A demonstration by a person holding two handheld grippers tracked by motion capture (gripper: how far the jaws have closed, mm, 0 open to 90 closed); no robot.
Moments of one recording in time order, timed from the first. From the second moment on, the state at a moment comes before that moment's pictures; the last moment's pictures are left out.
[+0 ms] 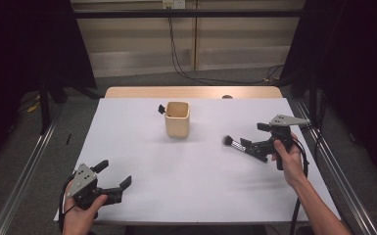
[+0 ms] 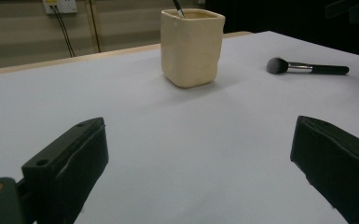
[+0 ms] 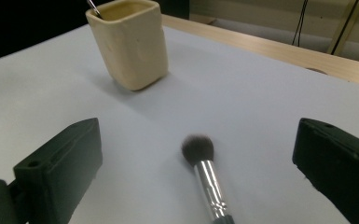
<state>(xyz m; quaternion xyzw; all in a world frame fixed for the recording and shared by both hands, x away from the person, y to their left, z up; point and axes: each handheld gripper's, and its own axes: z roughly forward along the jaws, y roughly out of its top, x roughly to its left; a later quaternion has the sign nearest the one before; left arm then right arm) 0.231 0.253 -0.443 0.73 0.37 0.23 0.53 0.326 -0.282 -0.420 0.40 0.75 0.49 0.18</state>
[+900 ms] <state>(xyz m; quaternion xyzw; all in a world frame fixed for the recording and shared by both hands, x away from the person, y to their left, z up) 0.232 0.259 -0.443 0.73 0.36 0.24 0.53 0.361 -0.281 -0.433 0.38 0.87 0.31 0.08</state>
